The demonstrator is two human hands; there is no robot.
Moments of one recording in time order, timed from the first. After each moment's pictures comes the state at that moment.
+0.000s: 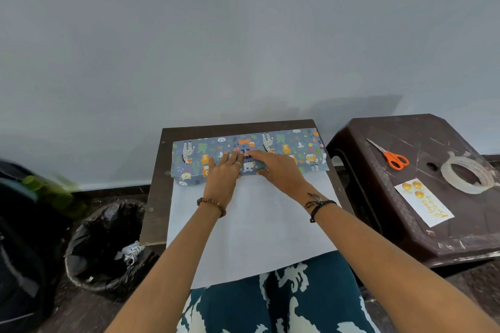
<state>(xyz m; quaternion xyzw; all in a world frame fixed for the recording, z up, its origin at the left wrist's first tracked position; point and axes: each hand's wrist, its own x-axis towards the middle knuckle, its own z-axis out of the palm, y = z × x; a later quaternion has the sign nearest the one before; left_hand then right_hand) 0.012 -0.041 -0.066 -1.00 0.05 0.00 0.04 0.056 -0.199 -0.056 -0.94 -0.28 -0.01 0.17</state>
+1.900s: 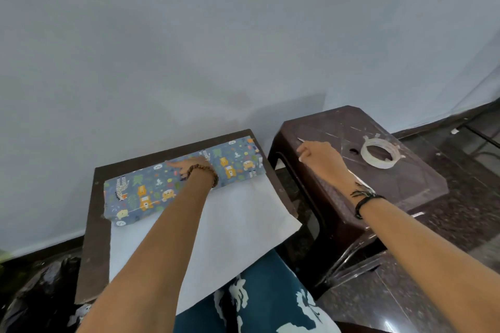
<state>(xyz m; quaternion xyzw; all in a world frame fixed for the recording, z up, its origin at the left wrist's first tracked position) 0.077 -0.147 0.016 -0.95 -0.01 0.25 0.17 0.041 -0.396 0.014 -0.98 0.02 0.00 0.21</state>
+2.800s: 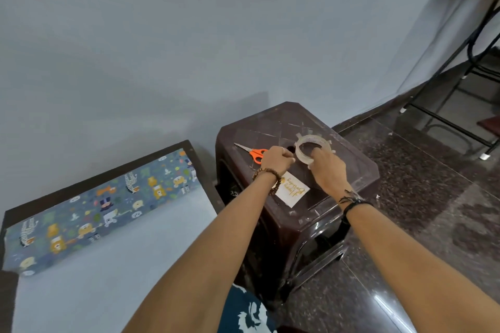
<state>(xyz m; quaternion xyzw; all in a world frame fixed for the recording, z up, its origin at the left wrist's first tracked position) 0.060 -0.424 -0.008 -0.87 0.15 0.18 -0.44 0.005 -0.543 -0.016 -0.98 0.19 -0.05 0.06</state>
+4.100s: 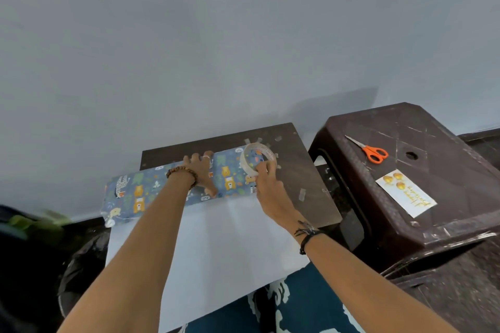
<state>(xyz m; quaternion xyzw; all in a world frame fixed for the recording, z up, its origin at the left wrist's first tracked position) 0.072 -0.019 -0.019 -0.96 -0.01 0.26 -0.03 0.017 -0.212 -0.065 -0.96 -0.10 -0.03 0.25</state>
